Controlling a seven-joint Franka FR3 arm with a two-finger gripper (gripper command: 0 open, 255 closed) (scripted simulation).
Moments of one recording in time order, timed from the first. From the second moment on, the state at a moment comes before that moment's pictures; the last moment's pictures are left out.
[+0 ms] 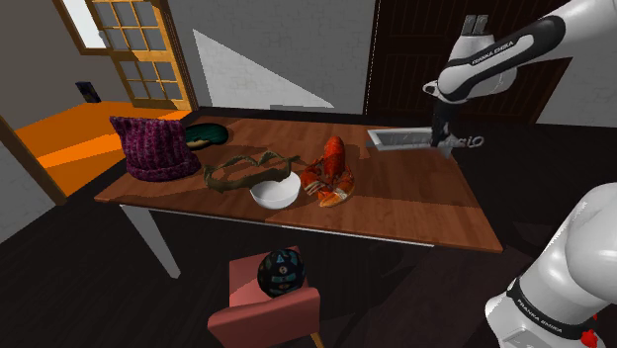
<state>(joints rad) 0.04 -0.16 -0.61 -2.36 -0.16 2.34 -1.15</state>
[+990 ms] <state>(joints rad) -0.07 0.36 -0.63 -1.75 0.23 2.15 -1.45</state>
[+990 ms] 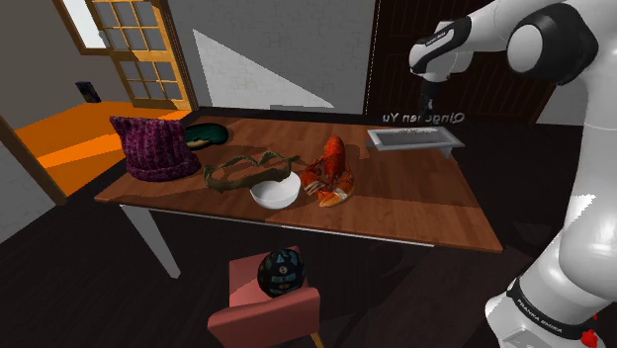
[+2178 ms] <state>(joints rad) -0.18 0.59 -0.56 -1.61 0.36 2.21 -1.52</state>
